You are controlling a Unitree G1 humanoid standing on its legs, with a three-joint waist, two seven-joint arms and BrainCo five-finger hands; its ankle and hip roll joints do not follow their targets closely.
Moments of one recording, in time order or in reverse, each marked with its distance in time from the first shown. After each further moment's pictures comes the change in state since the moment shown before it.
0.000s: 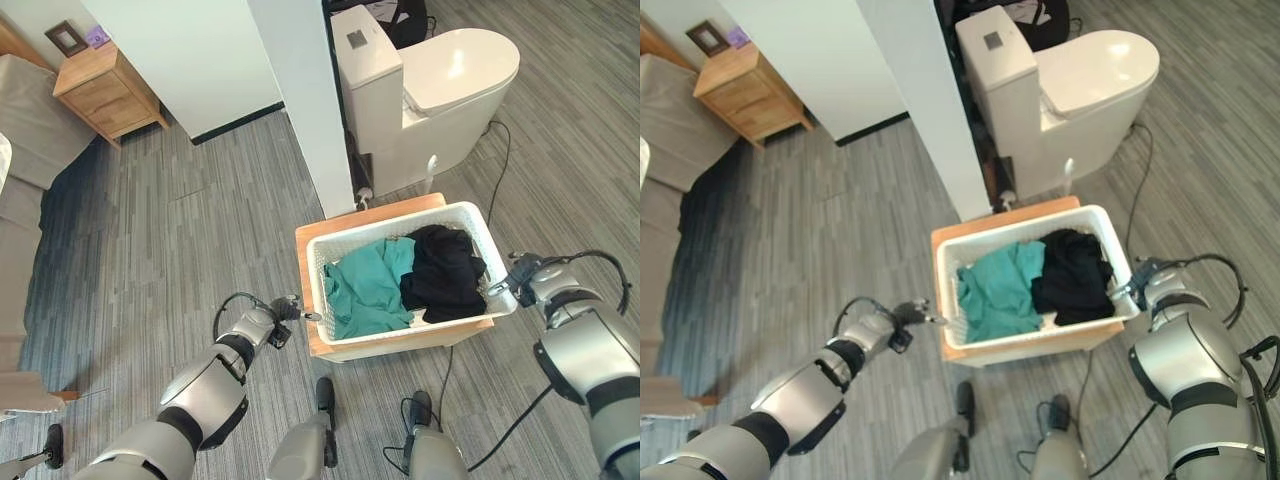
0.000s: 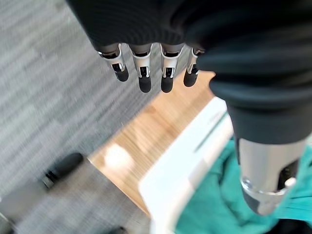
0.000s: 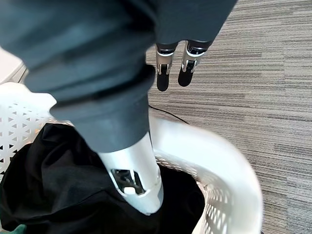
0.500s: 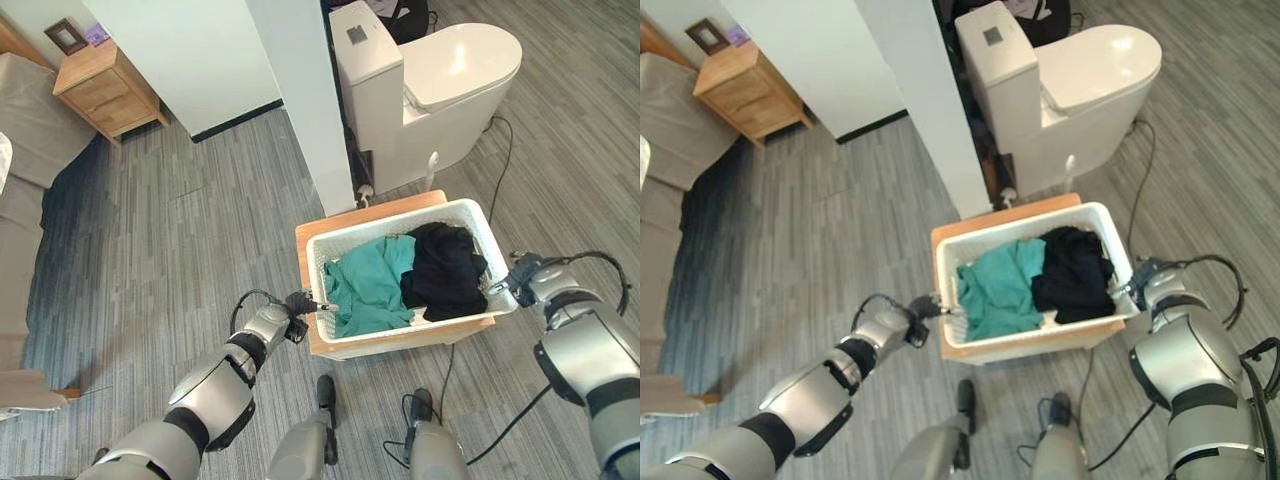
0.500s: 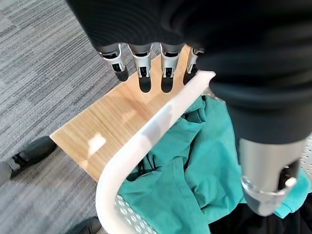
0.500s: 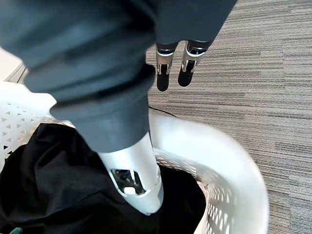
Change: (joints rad) left arm -0.002 -0.009 -0.049 -0.070 -0.012 -0.003 0.034; right arm 0.005 -0.001 0.000 -0.013 0.016 0.002 -0.021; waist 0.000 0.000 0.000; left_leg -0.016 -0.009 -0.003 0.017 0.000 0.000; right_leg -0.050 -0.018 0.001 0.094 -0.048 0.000
